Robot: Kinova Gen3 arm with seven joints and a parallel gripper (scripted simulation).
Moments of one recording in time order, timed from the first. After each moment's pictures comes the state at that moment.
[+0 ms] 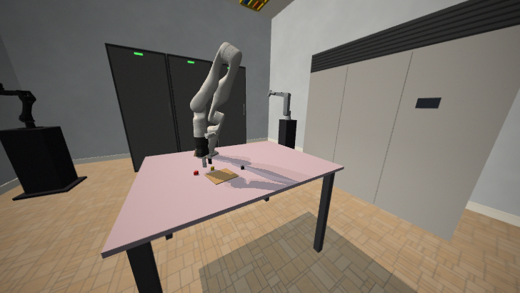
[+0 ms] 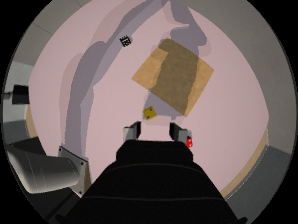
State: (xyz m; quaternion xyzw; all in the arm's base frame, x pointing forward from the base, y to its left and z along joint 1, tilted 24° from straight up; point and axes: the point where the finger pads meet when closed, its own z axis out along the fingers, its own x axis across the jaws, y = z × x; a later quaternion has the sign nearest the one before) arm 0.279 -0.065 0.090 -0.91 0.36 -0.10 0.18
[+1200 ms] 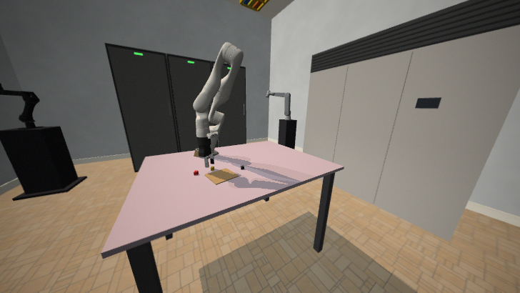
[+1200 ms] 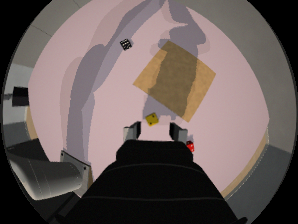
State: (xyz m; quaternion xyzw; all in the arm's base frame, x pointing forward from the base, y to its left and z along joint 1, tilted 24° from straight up) arm 0.282 -0.054 0.094 -0.91 0.36 -0.10 0.18
